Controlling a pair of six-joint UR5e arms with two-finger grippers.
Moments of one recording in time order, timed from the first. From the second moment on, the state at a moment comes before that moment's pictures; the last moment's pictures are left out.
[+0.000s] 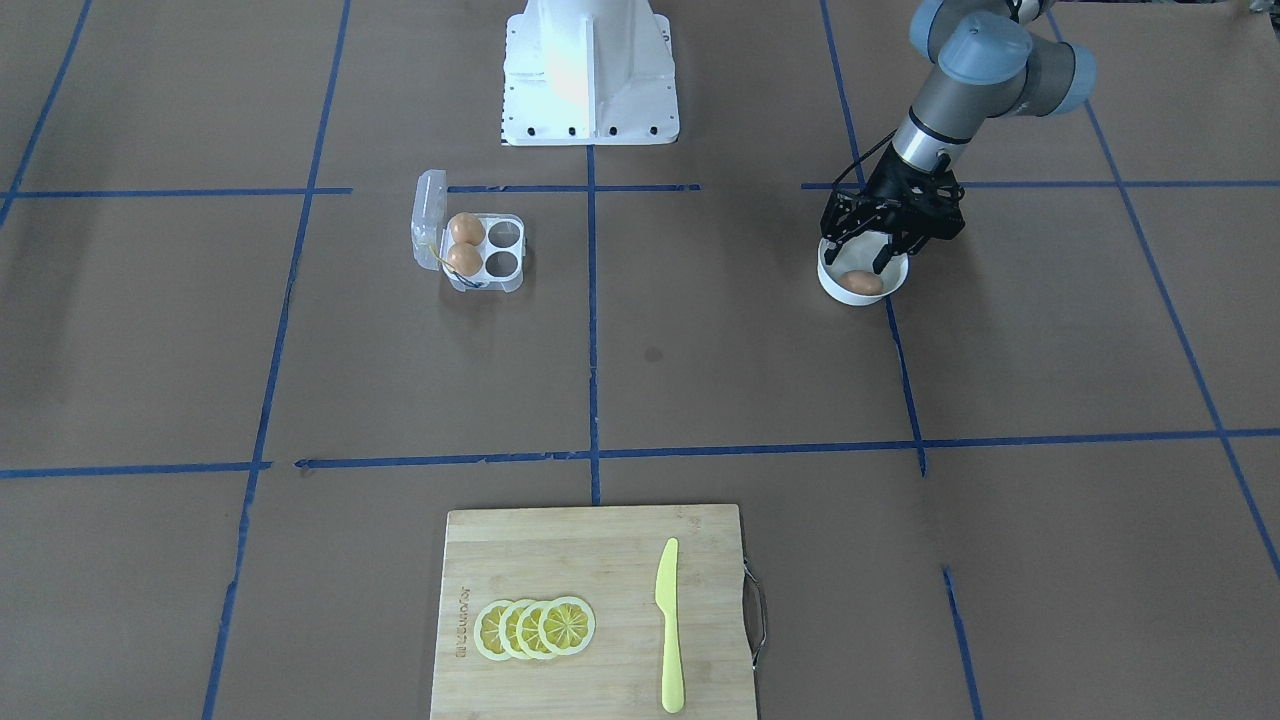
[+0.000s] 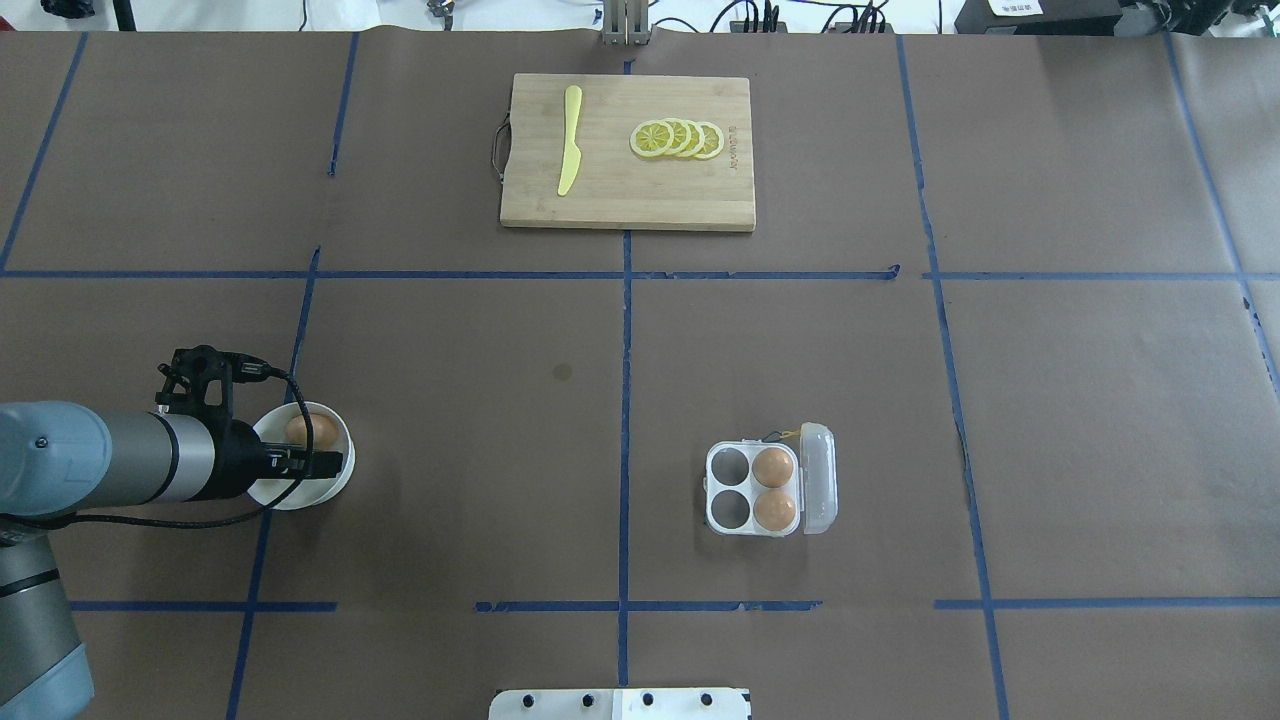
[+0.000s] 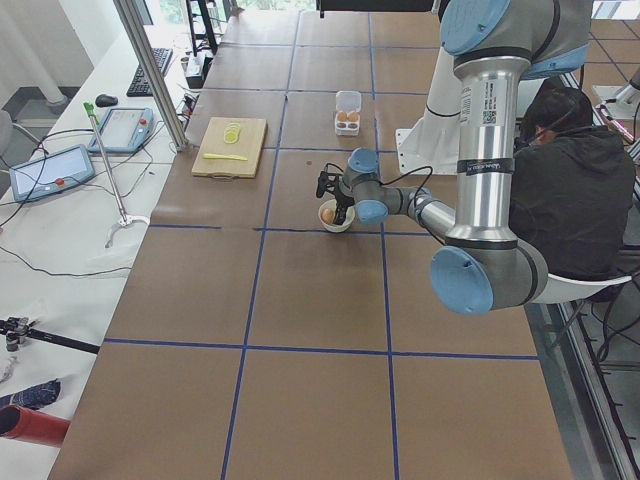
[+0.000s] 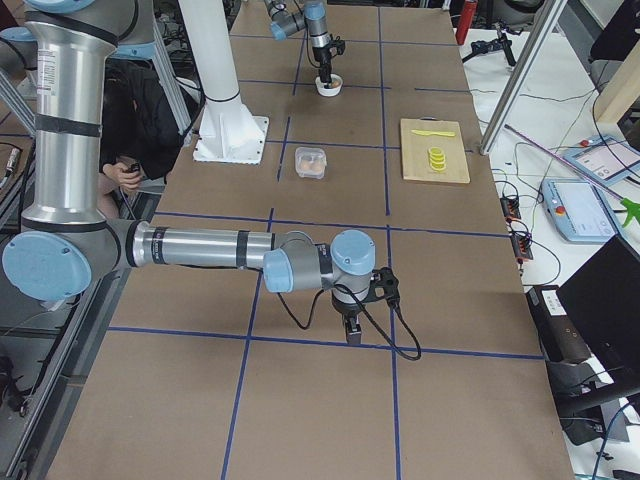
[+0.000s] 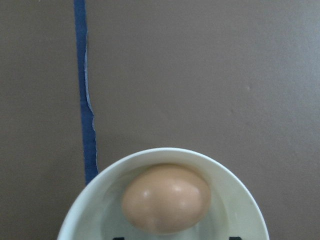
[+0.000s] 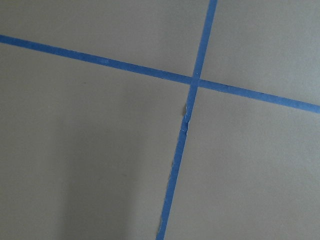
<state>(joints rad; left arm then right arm) -0.48 -1.54 -1.89 -2.28 -1.74 -1.17 1.47 -1.69 1.67 -1.41 2.32 -0.04</state>
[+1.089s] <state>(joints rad) -0.48 -1.56 -1.89 -2.21 -1.74 -1.17 1.47 -1.69 1.67 -1.41 2.32 -0.04</state>
